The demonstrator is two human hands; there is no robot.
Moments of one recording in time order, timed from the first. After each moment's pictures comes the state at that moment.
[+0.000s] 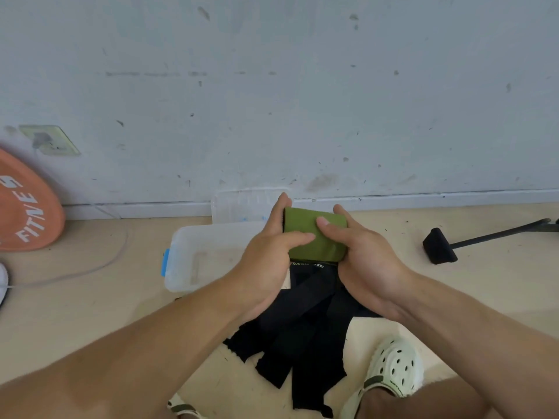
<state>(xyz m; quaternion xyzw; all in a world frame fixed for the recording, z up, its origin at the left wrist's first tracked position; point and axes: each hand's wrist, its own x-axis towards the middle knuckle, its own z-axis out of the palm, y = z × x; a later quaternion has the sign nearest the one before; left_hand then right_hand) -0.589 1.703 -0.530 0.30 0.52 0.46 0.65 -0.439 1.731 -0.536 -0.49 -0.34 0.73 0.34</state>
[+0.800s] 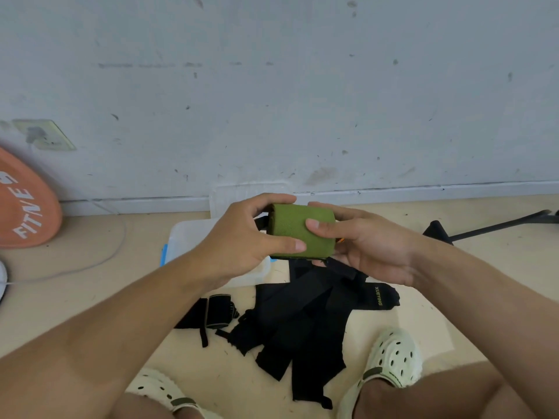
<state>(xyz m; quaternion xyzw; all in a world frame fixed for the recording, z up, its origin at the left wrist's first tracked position) -0.631 1.713 -0.532 0.52 0.59 0.35 0.50 -0.419 1.756 -0.525 -0.46 -0.44 0.75 0.17</state>
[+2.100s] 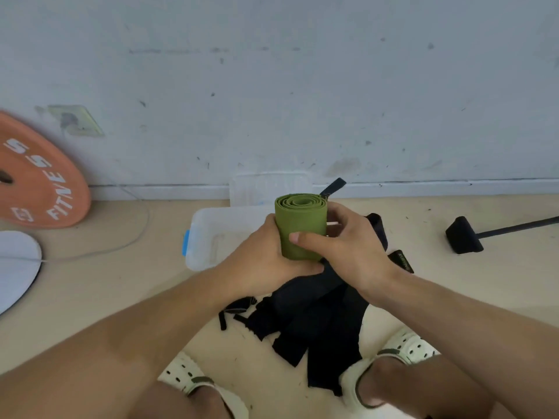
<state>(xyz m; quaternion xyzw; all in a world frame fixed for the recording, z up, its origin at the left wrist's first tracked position) -0.637 1.686 -0.558 0.59 0.63 0.22 0.46 -0.475 1.719 -0.562 -0.55 -0.55 0.55 0.30</state>
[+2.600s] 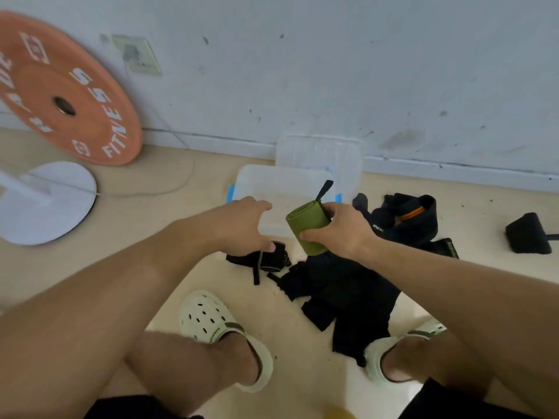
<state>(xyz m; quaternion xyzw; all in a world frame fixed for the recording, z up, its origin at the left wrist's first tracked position) -0.747 1.658 -0.586 0.60 0.71 -0.12 0.36 -0.547 1.731 -0.658 -0.55 -0.70 0.46 0.06</state>
